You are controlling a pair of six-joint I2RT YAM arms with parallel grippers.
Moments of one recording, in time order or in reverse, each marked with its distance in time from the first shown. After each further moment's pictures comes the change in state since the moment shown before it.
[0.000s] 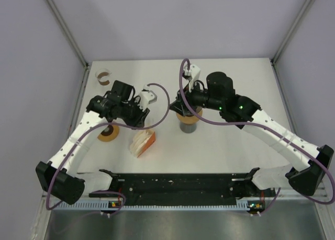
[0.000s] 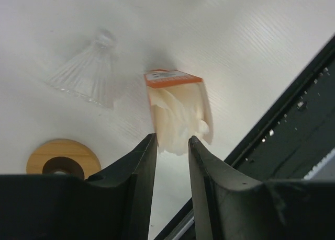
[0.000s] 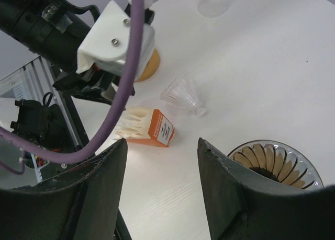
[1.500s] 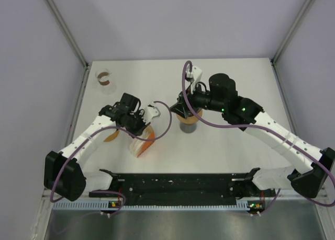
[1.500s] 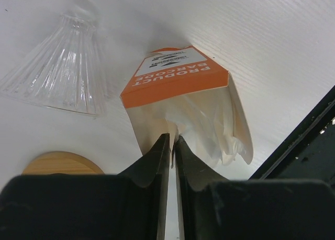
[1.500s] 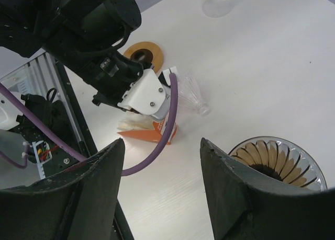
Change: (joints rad) left arm 0.000 0.020 -0.277 0.145 -0.002 0.220; right arm 0.000 -0.032 -0.026 0.002 -0.018 -0.008
